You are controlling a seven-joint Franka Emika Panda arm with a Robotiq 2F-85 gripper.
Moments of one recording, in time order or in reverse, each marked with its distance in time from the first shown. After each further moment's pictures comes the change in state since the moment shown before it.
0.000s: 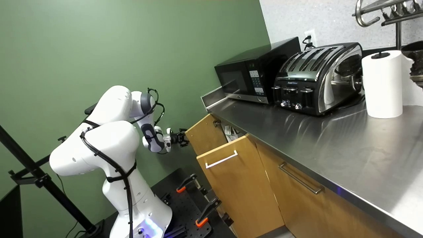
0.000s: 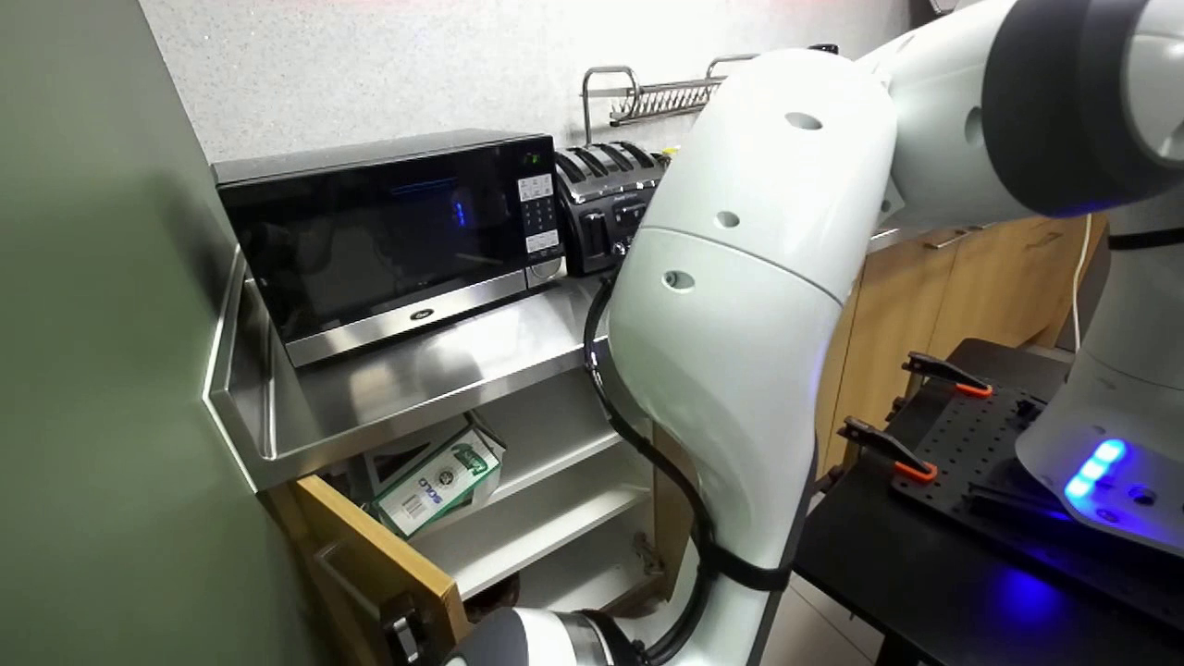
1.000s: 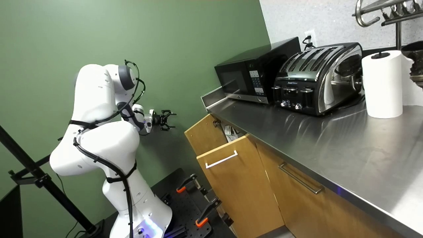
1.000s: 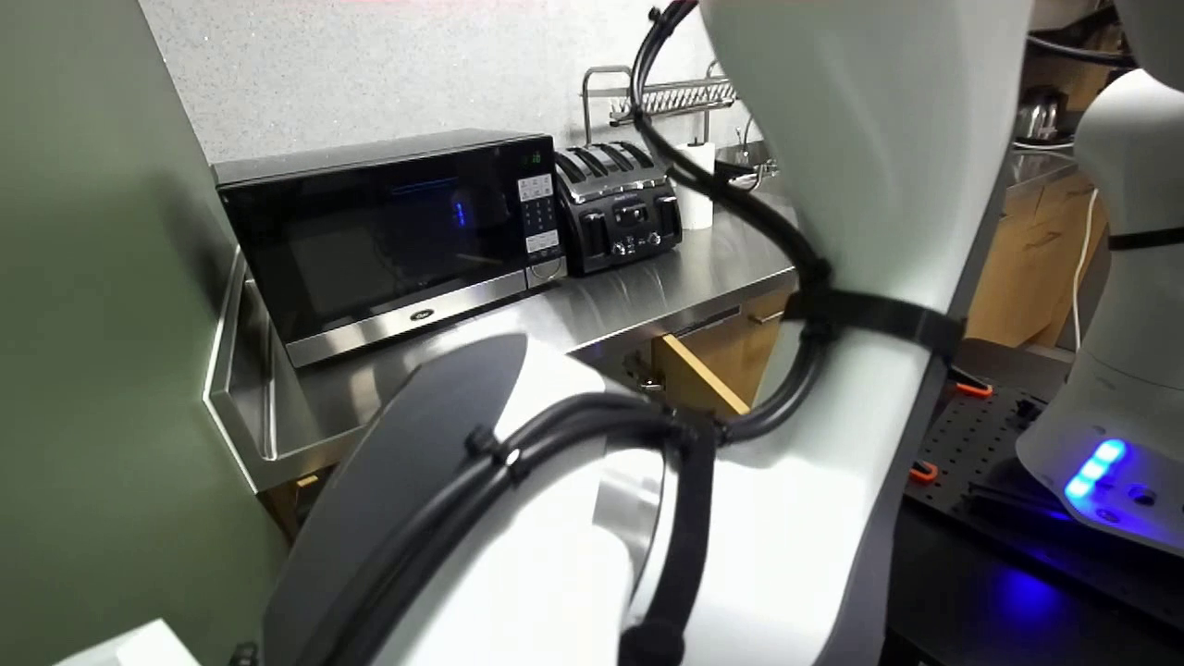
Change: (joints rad) arm -0.007 -0.442 0.046 -0.279 0.245 0.055 -0.140
